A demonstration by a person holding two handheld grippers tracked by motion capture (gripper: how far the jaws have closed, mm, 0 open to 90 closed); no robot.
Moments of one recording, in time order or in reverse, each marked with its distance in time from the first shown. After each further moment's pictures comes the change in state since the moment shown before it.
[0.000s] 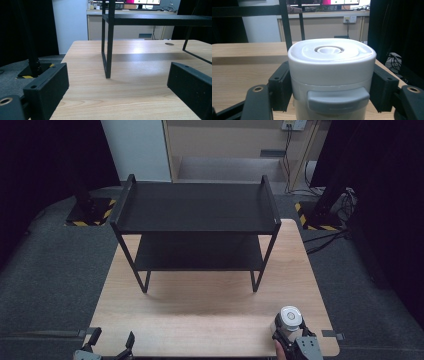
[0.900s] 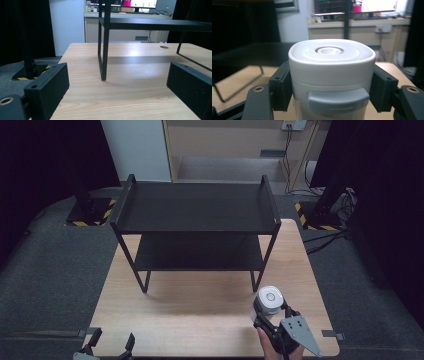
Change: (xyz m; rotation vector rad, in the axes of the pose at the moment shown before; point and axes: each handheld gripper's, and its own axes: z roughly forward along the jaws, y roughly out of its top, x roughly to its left) left arm 0.000 0.002 -0.006 -0.021 -0.029 -0.018; right arm 0.034 0.110 0.013 -0.020 0.242 0.020
